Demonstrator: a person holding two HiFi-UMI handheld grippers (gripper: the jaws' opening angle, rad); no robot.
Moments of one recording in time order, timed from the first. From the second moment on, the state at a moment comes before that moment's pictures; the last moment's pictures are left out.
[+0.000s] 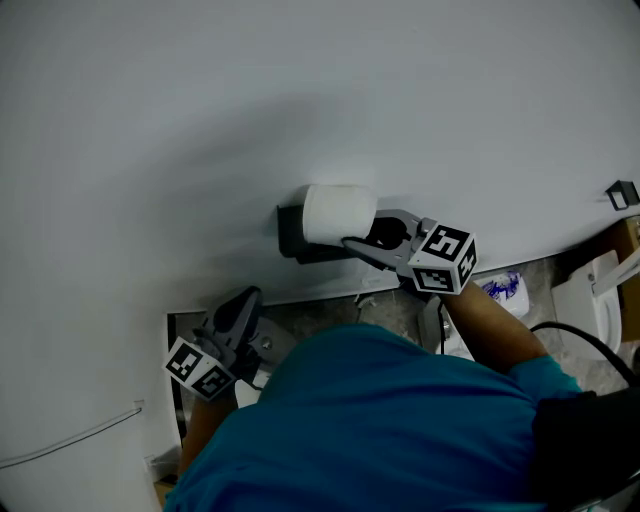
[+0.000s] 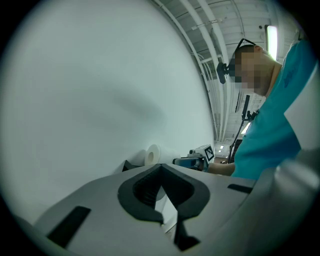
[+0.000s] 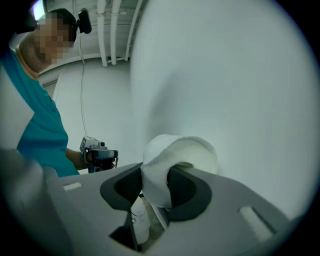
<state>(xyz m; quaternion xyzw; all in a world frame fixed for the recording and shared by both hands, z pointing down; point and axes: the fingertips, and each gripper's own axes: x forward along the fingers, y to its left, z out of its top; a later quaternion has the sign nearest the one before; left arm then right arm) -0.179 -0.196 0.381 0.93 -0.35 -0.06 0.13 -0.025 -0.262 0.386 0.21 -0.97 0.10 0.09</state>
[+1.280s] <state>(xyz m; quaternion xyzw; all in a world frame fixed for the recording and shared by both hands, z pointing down) -0.142 -0.208 0.413 0.94 -0.32 -0.02 0.12 0.084 -0.195 0.257 0.25 -0.97 0.00 0.01</state>
